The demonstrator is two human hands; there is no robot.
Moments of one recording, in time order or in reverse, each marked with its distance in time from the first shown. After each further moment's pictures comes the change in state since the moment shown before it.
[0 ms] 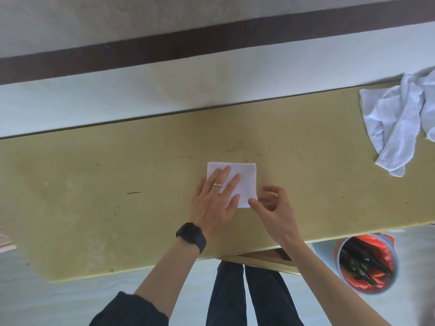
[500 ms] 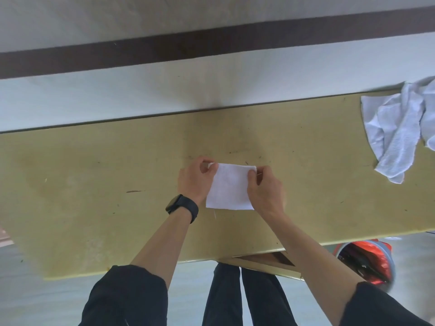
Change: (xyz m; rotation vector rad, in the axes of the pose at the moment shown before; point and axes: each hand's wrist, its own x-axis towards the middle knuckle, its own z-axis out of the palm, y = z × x) left_hand 0.054 -0.024 -0.035 -0.611 -0.036 -0.751; right_hand 0.050 -0.038 0.030 -0.431 0.173 -0.054
